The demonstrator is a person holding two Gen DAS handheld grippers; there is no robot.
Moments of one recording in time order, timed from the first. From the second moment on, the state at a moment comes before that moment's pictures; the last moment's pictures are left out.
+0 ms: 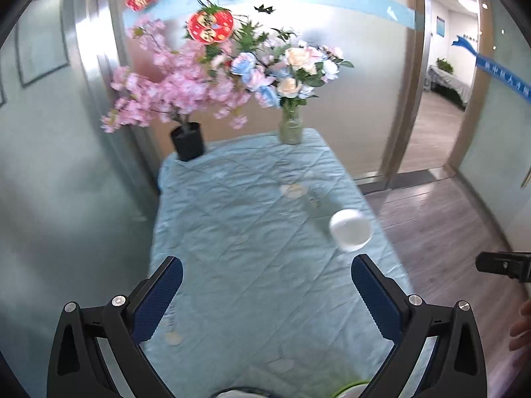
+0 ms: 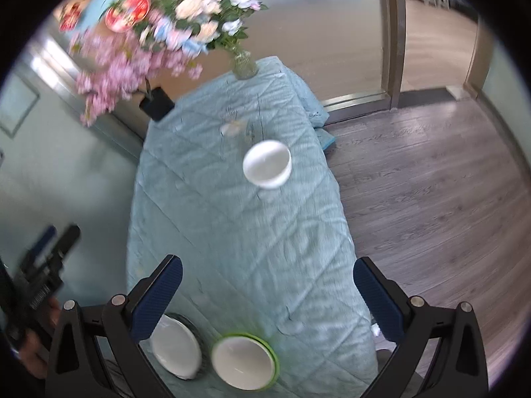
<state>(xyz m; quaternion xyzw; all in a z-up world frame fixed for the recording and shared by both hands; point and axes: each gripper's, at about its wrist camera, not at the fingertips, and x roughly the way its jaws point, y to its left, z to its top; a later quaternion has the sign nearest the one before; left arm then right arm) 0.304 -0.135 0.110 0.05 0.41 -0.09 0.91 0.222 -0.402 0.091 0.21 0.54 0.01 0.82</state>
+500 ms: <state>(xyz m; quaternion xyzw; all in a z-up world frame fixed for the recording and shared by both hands) 0.475 -0.209 0.101 0.03 0.48 -0.15 0.86 0.375 -0.434 0.127 0.17 0.52 0.00 0.84</state>
